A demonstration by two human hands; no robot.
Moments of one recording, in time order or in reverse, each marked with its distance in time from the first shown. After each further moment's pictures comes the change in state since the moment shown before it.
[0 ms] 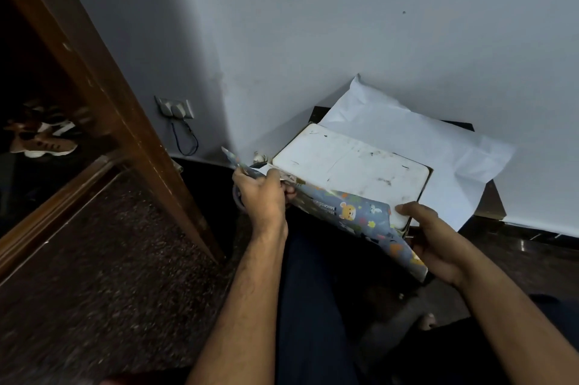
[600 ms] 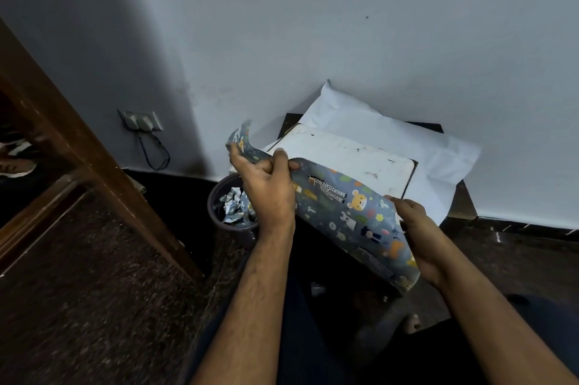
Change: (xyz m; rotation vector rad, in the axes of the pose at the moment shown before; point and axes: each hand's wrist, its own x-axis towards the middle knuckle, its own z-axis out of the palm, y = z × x) left_hand -0.014 -0.007 0.066 -0.090 -0.213 0.203; right_hand 0.002 -0.017 -0.009 -0.017 0.190 -0.093
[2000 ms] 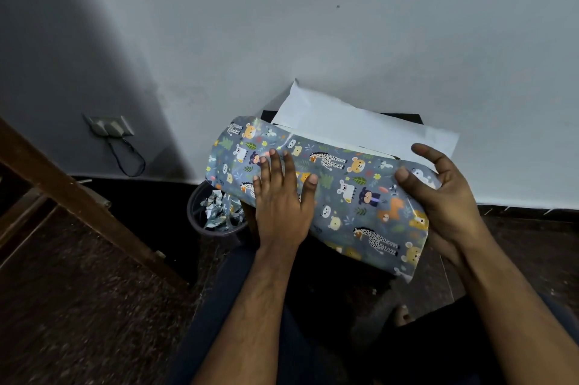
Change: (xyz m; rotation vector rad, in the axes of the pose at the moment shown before) left_hand -0.010 -0.070 0.000 1.288 -0.499 0.365; right_hand -0.014 -0.049 -0.028 0.132 -0.019 -0.506
